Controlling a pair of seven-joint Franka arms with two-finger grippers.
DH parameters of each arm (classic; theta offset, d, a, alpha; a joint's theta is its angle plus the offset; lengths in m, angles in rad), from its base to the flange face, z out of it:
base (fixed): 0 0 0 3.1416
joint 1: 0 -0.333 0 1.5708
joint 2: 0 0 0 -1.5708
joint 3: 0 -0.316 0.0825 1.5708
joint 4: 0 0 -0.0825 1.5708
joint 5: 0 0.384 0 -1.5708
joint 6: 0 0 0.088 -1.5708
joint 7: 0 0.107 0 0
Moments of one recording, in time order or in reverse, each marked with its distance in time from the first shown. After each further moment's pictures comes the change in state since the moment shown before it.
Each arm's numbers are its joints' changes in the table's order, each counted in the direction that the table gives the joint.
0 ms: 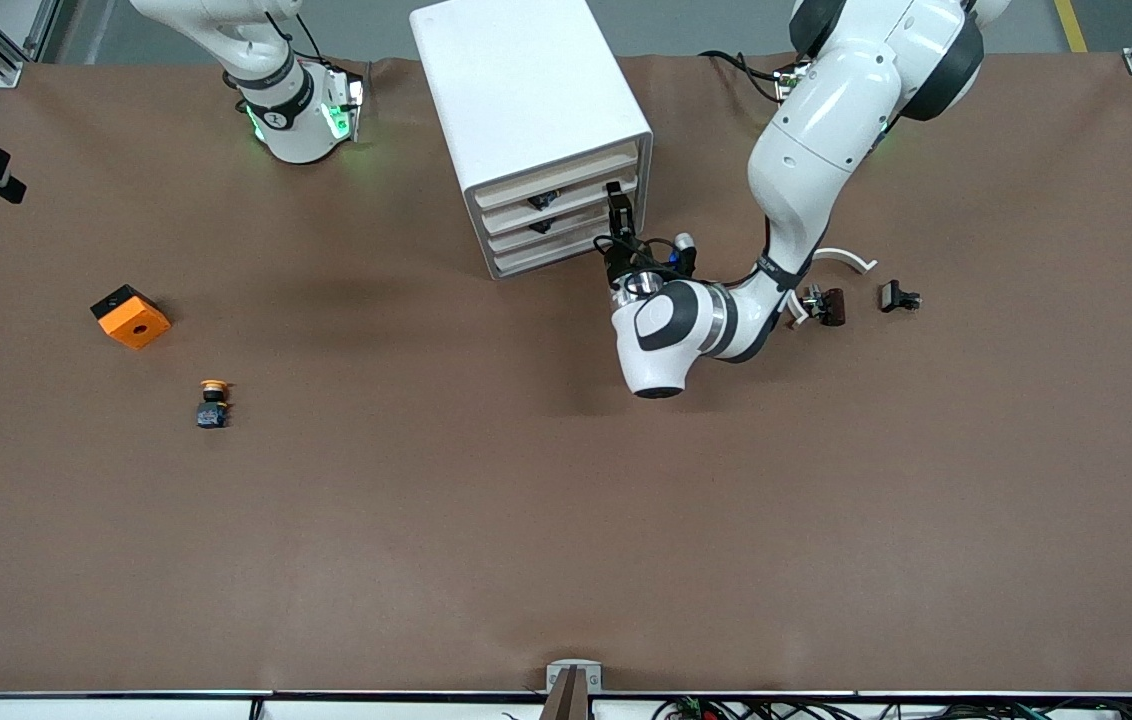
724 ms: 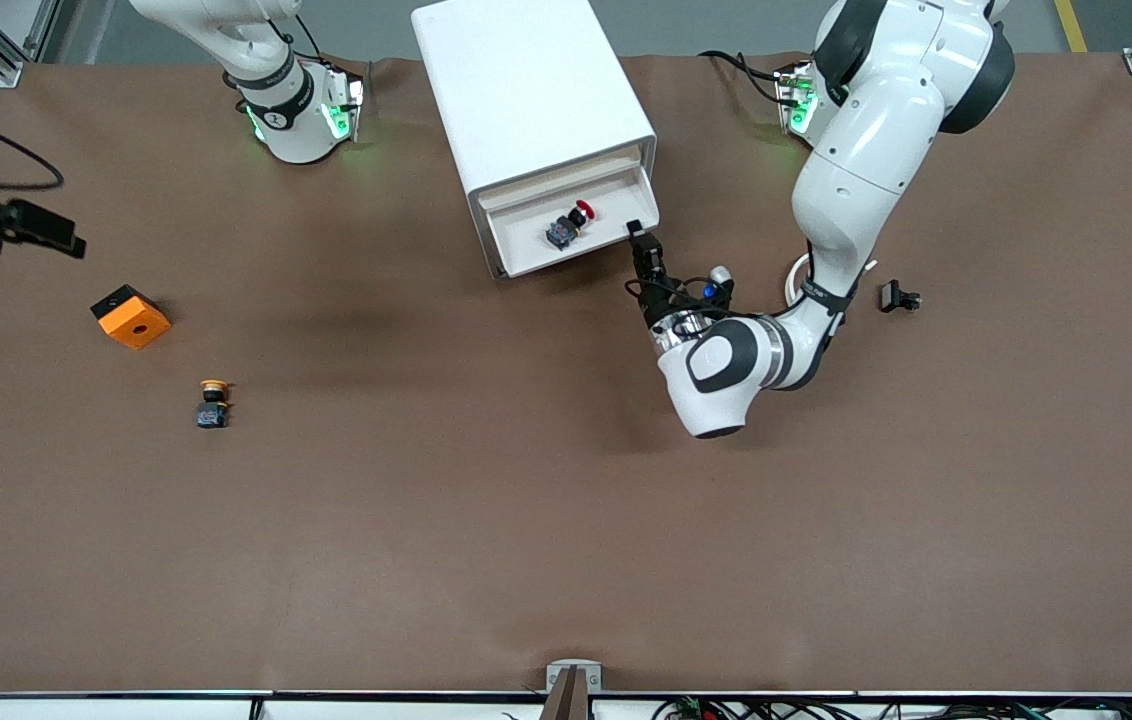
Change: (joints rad) left arm -0.126 0.032 -0.012 -0.054 -0.015 0.001 -0.016; right arm -0.018 0.177 -0.010 -0.001 -0.001 -0.019 -0.001
